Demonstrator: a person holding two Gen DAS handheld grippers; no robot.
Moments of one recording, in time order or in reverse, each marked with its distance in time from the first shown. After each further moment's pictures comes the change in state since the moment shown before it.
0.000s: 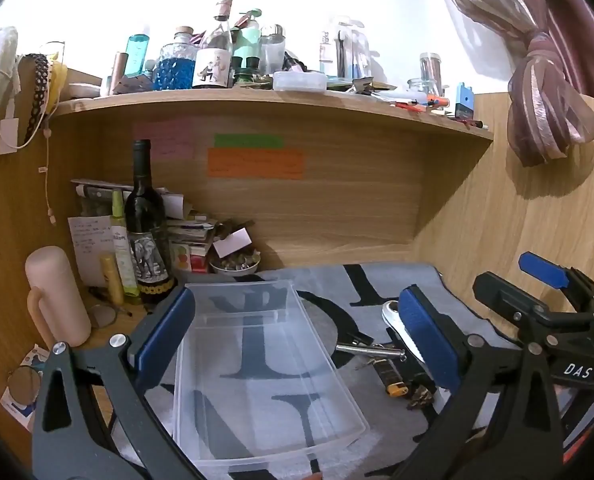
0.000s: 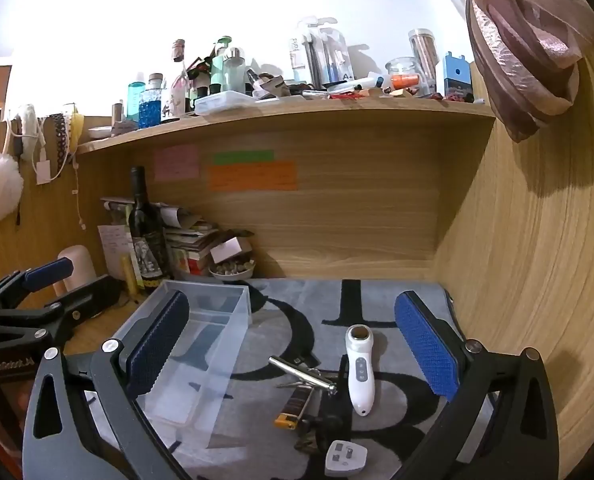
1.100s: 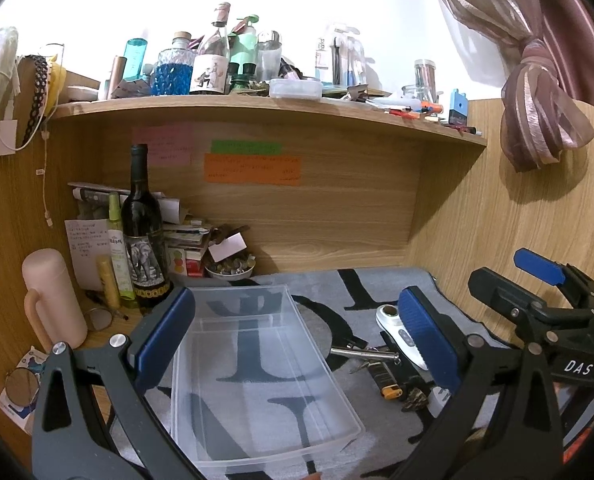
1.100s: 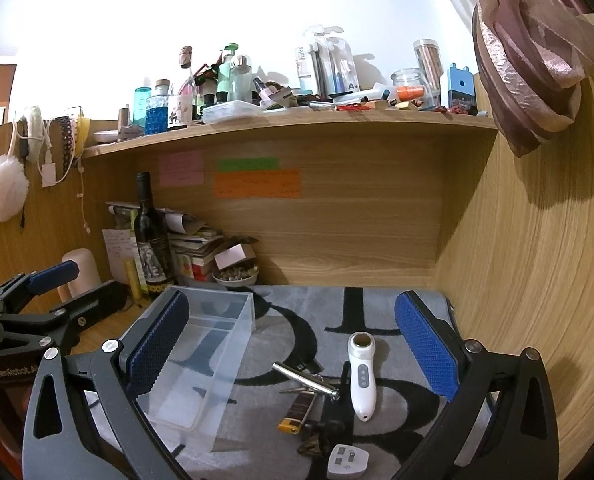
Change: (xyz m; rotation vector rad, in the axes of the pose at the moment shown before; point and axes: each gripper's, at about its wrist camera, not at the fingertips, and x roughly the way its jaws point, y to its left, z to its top) left arm -0.006 -0.001 0.001 -0.003 -0.013 -0.023; right arm -0.006 0.005 0.004 -0.013 -0.024 0.007
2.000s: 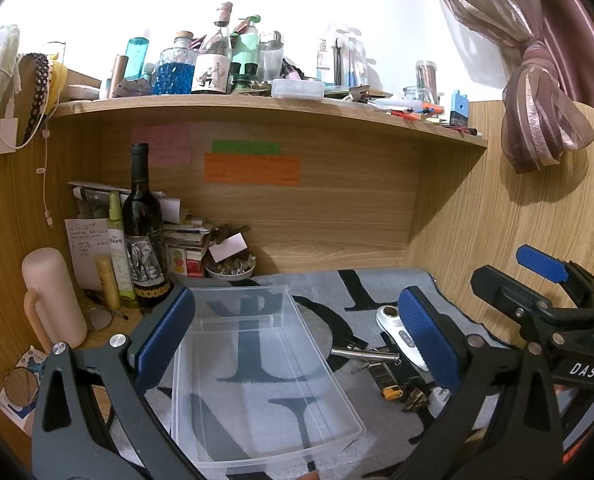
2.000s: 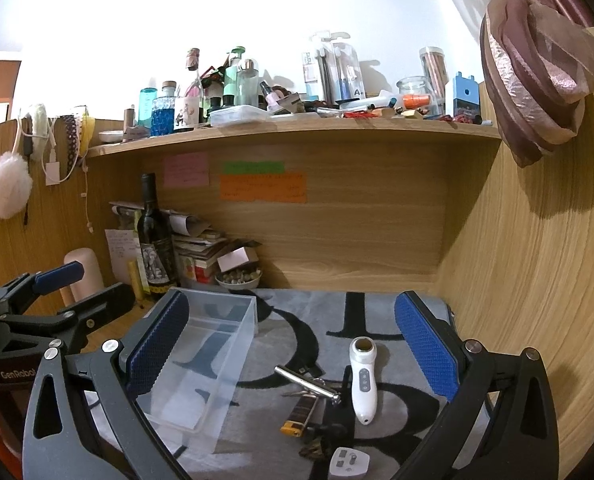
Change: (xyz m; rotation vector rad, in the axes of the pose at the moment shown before) left arm 0.001 0.001 0.000 -0.004 -0.003 0.001; right arm -0.001 0.005 0.003 -0.016 -0.010 0.003
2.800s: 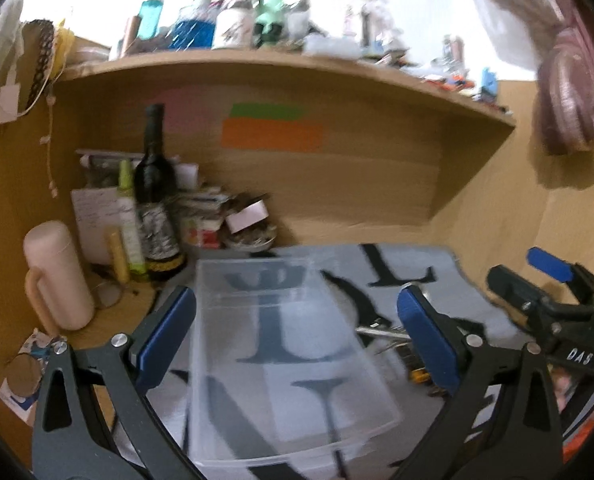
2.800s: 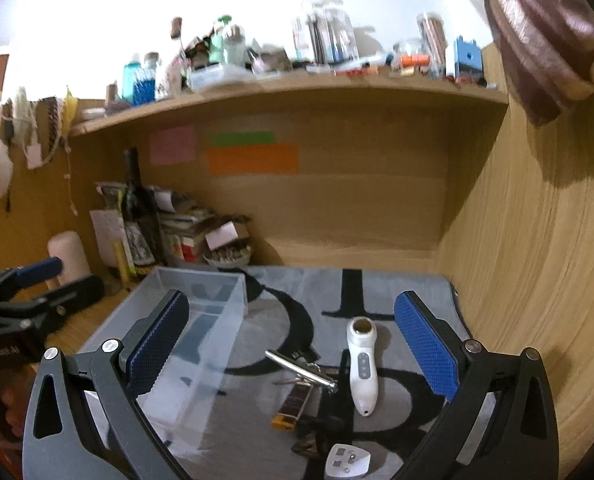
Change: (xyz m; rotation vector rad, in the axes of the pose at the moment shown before) left arm 0.030 0.031 -0.011 -0.030 0.127 0.056; right arm 0.036 -0.013 -0.015 0.014 0.098 -0.017
